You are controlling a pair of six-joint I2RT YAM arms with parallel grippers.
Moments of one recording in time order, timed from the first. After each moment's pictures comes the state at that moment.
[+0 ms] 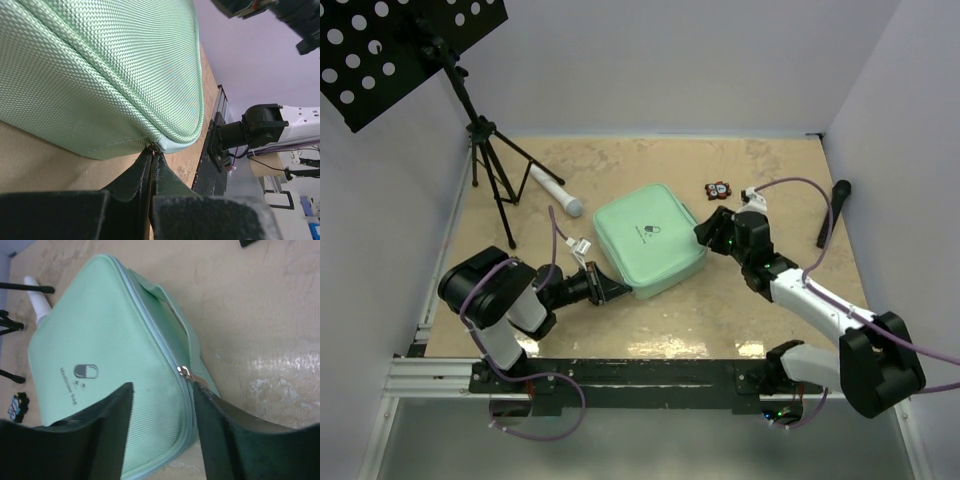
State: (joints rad) left arm -0.53 1.75 0.11 1.44 0.60 -0.88; right arm 0.42 1.19 0.57 0.16 0.09 0.70
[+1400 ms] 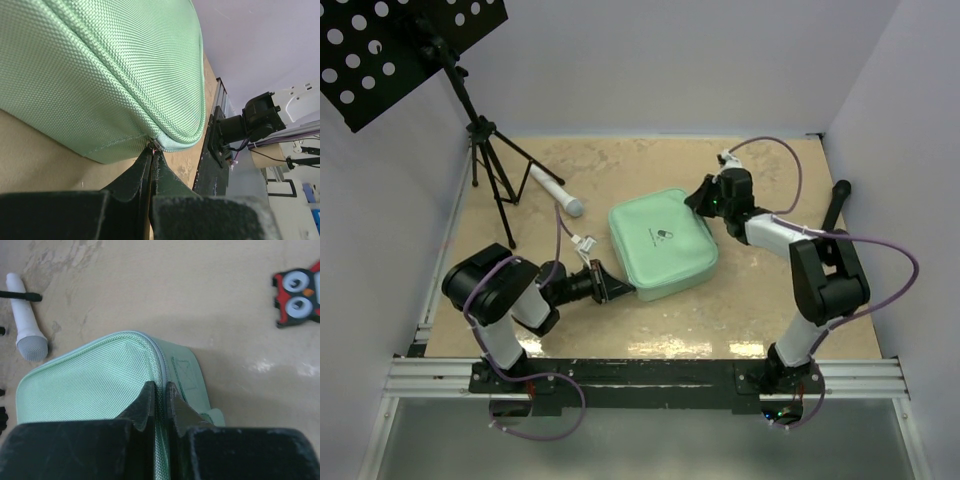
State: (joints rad) left arm -0.53 1.76 0.15 1.44 0.61 -0.85; right arm 0.32 1.75 1.02 0.24 -0.13 0.51
